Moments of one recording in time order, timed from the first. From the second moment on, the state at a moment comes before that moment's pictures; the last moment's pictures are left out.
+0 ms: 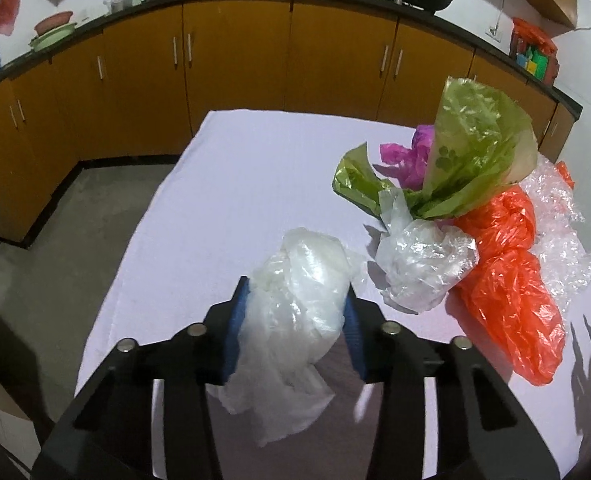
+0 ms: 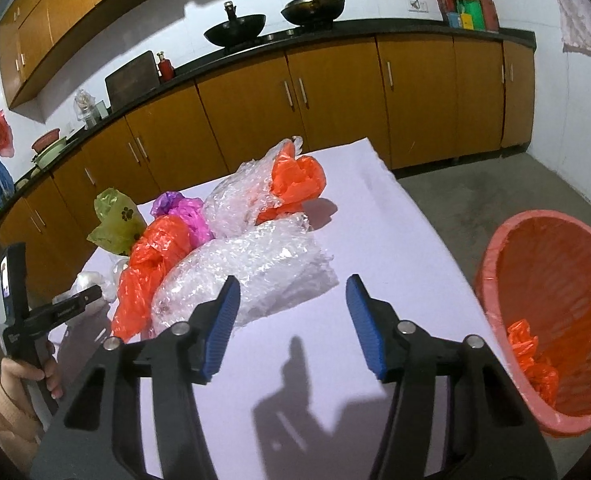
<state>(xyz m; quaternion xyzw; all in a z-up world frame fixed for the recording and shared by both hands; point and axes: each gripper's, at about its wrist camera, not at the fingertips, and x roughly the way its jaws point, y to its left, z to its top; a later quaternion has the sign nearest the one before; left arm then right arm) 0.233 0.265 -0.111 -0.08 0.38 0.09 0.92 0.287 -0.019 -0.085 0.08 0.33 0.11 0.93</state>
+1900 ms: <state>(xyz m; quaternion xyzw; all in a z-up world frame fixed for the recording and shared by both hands) 0.212 0.015 -0.015 -0.05 0.28 -0.15 0.95 0.228 -0.190 -0.009 0.06 0.22 -0.05 0.97</state>
